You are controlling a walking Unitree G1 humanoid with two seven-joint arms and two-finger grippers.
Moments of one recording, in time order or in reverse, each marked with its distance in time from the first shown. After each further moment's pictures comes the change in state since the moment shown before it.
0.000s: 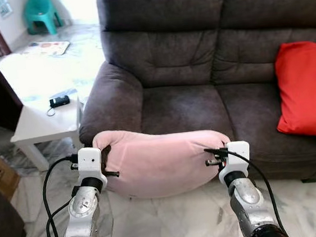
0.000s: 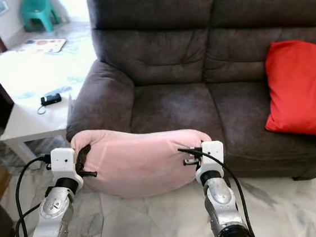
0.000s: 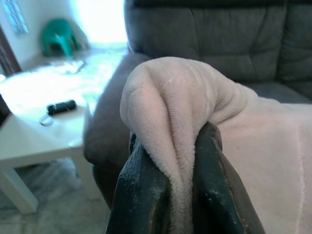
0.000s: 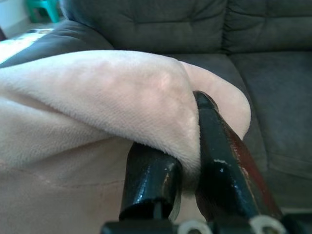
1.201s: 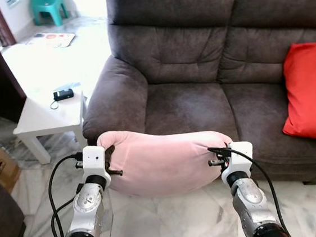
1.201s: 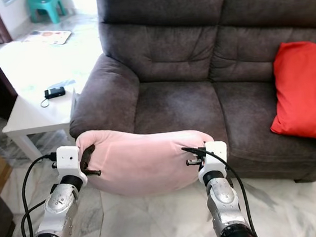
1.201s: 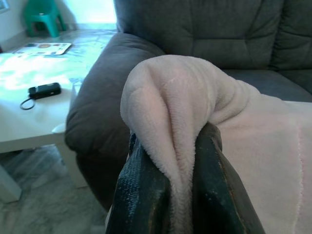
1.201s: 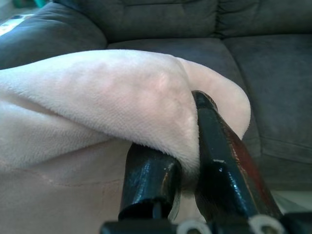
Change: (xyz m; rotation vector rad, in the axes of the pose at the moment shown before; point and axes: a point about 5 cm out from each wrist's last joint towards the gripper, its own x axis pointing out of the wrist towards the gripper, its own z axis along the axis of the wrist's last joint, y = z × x) left arm 0.010 -0.006 -0.011 -0.020 0.061 -0.018; right arm -0.001 -0.007 -0.007 0.028 0.042 -0.012
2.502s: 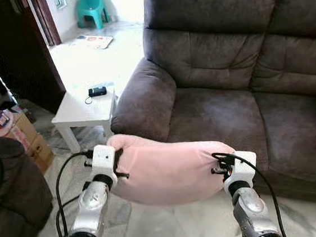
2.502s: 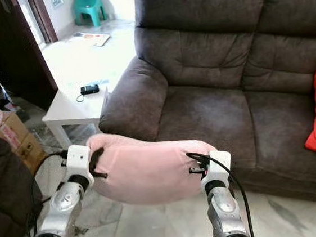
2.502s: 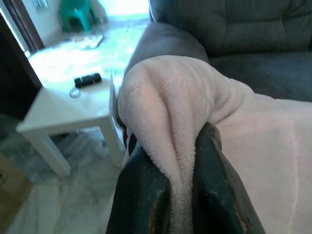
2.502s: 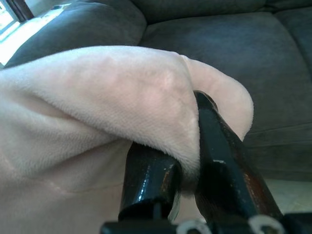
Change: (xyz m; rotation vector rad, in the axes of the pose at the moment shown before) left arm 0.007 -0.014 0.004 0.052 0.063 -0.096; right arm -0.012 0.000 -0.019 0.080 0.076 -0.064
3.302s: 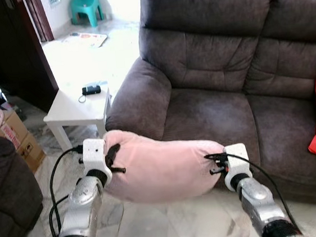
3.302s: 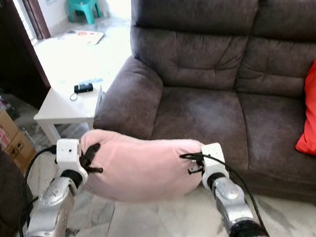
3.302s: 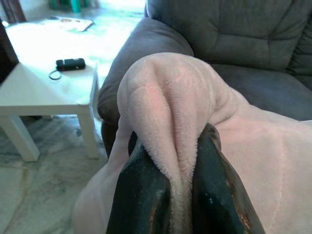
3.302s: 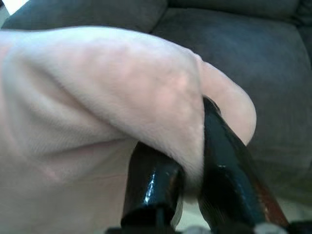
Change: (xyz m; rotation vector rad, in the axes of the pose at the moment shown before) left arm -0.014 0.006 0.011 -0.123 0.019 0.010; right arm 0.009 -0.005 0.008 -0.146 0.095 0.128
